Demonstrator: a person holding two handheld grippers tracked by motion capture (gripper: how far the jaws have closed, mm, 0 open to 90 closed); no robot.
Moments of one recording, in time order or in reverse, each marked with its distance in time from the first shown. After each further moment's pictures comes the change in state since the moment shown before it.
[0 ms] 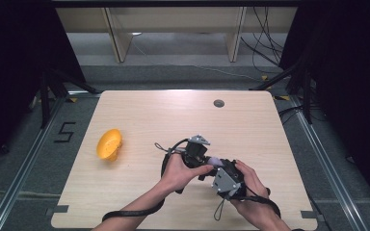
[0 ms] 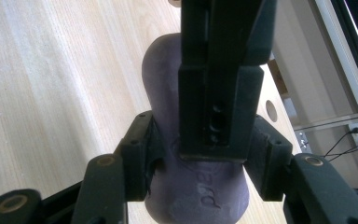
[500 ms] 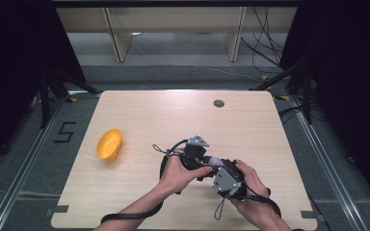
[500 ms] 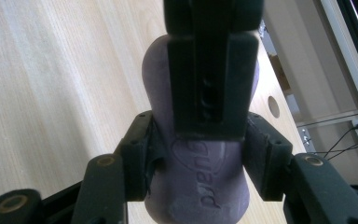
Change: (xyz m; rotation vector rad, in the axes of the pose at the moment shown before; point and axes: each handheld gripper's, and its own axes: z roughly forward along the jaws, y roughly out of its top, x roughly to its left) left arm -0.005 -0.003 -0.005 -0.027 0.048 0.043; right arm -0.002 -0.001 0.001 0.006 0.017 -0.014
